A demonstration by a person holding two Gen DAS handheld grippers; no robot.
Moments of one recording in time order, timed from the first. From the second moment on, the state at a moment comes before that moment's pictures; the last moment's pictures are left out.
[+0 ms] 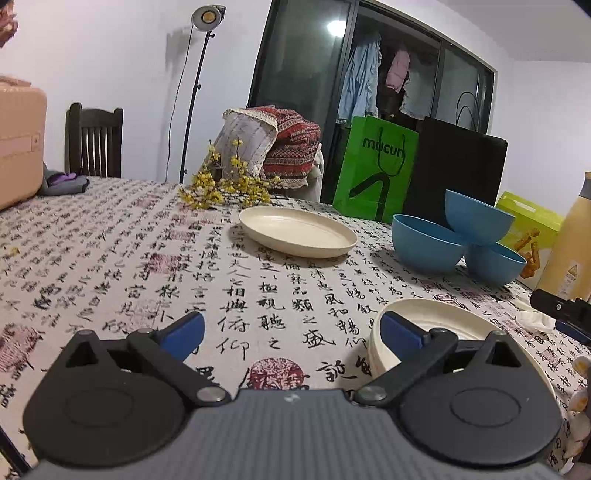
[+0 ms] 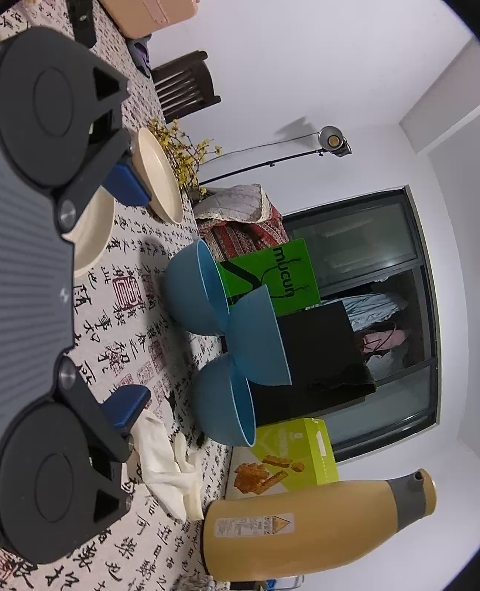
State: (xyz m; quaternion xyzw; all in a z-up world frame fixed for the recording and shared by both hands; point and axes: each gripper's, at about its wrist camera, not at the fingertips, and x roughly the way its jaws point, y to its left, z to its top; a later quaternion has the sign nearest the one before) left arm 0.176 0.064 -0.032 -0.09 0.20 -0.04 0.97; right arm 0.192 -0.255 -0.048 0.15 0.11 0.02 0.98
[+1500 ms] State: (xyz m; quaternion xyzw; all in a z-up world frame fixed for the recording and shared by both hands) left arm 0.169 0.070 -0.039 -0.11 0.17 -0.04 0.98; right arm 0.184 -0.251 -0.052 0.15 0.10 0.01 0.98
